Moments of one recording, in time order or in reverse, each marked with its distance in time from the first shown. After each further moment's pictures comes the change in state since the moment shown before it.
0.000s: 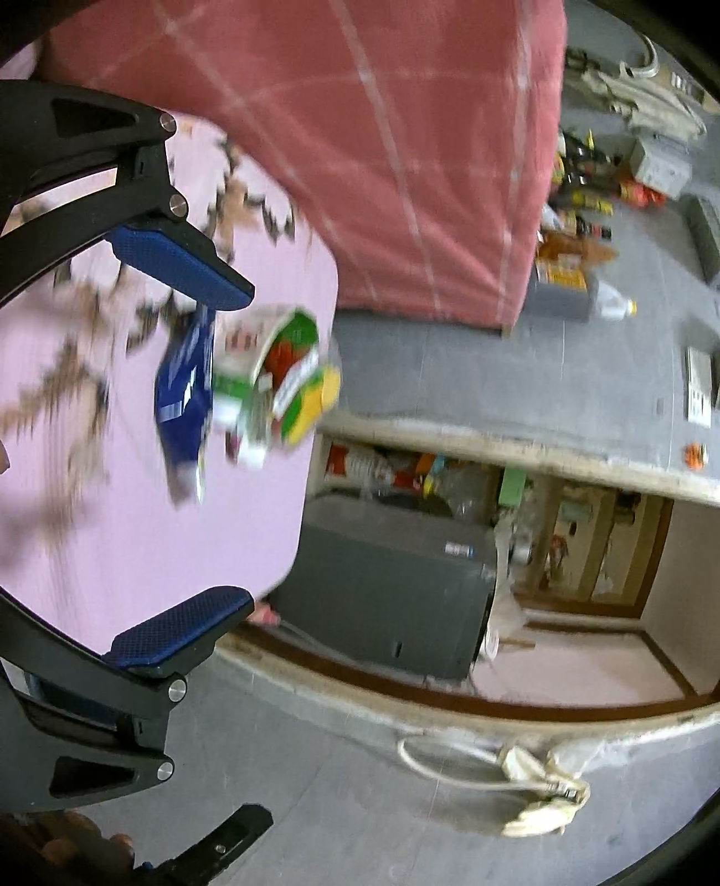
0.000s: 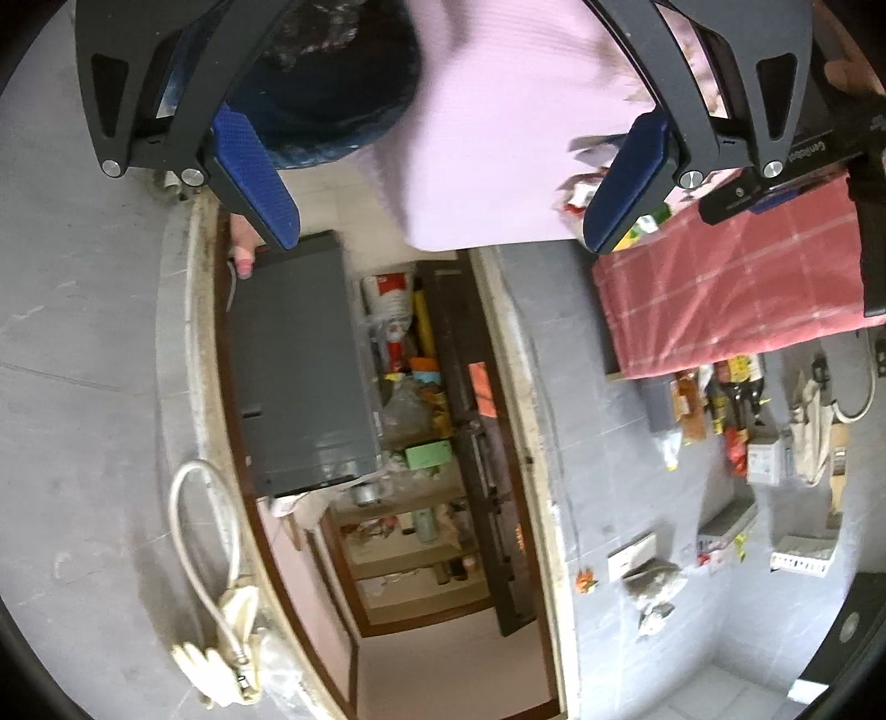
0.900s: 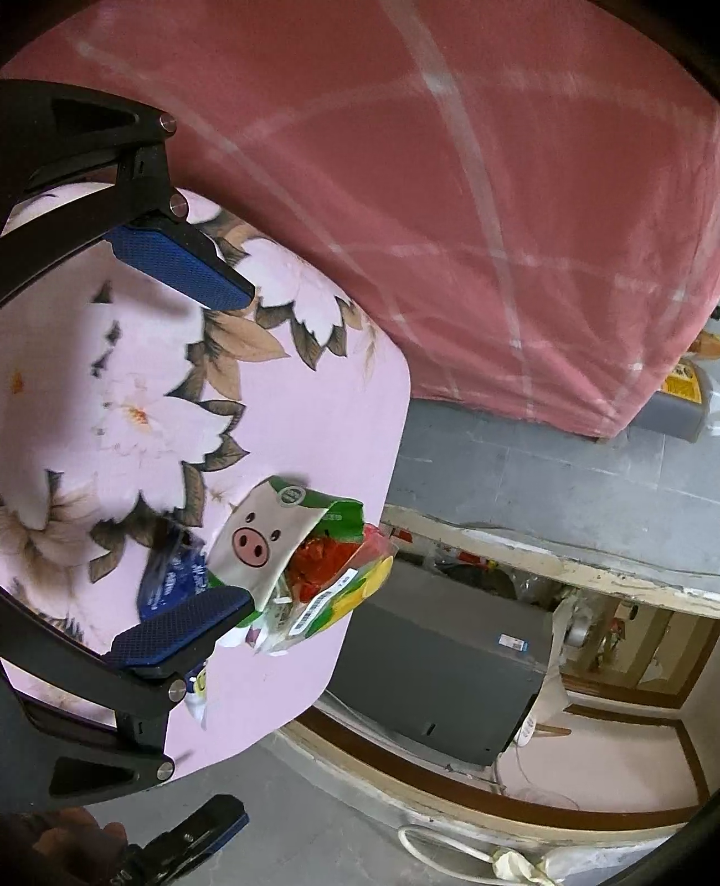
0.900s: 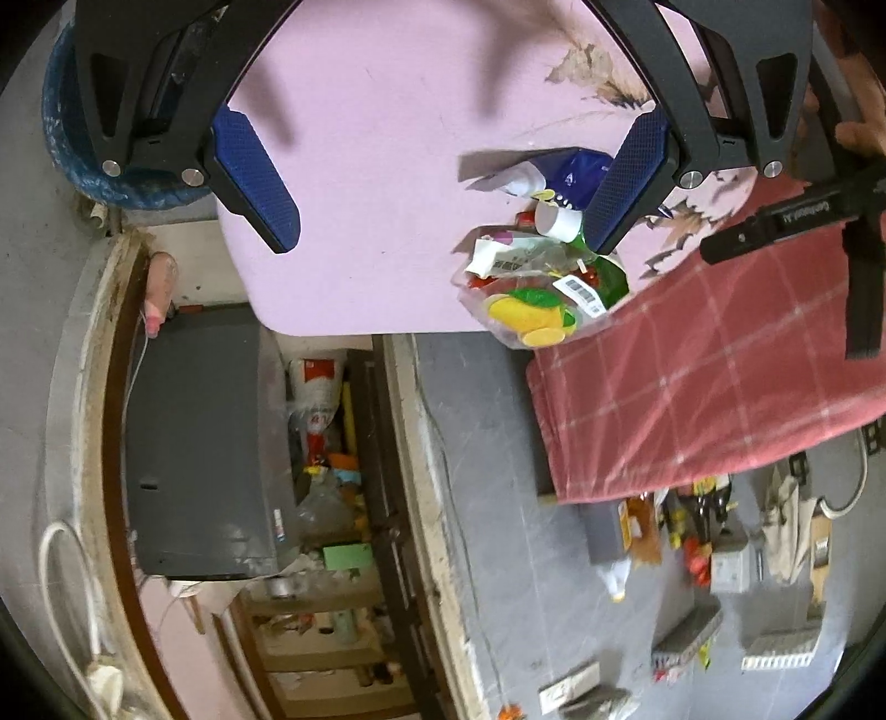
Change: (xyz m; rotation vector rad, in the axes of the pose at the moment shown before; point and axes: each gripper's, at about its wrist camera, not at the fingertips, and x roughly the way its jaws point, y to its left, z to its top) left arm 0.063 0.115 0.003 -0.090 0.216 0.089; right arm 0.119 0.086 -0.036 -0.091 0.268 0.136
